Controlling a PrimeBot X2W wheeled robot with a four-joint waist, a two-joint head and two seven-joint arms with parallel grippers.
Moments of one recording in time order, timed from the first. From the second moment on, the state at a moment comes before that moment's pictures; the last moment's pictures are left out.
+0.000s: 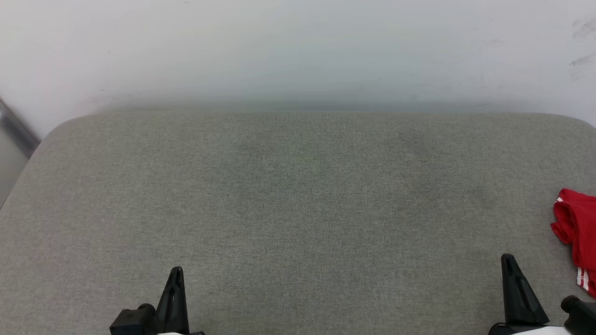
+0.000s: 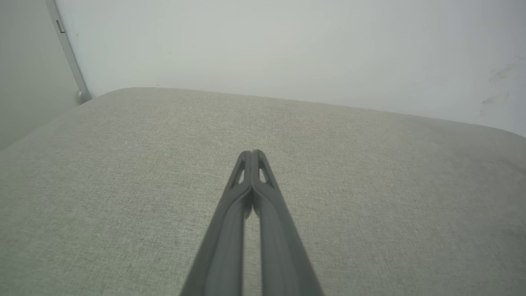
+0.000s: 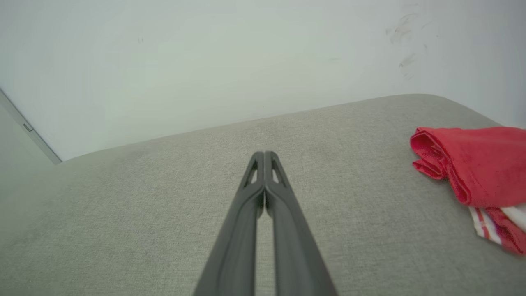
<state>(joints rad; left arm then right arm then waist) 0.15 0.06 -0.06 0.08 -0.17 0.06 -0.24 0.15 -0.05 -0.08 0.07 0.24 0.13 -0.24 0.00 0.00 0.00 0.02</state>
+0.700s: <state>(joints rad) 0.08 0.07 -0.04 0.13 -0.57 0.01 -0.16 0.09 -0.06 -0.07 0.12 0.63 0.13 -0.16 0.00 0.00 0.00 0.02</state>
